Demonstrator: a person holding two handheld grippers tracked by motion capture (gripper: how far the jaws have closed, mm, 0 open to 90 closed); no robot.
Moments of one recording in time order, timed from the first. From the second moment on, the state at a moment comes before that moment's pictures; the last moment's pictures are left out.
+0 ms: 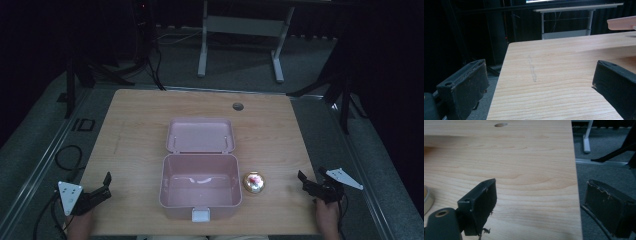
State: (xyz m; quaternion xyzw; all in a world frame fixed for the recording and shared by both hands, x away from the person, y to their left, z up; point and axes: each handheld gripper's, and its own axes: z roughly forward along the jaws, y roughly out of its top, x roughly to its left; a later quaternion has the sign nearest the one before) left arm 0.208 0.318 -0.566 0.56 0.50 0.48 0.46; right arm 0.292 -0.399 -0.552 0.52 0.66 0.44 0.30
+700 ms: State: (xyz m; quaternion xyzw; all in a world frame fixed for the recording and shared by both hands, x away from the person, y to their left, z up) left arm 0.208 0.320 -0.566 0.56 0.50 0.48 0.46; right arm 0.304 -0.387 -0.547 0.49 0.76 0.37 0.19
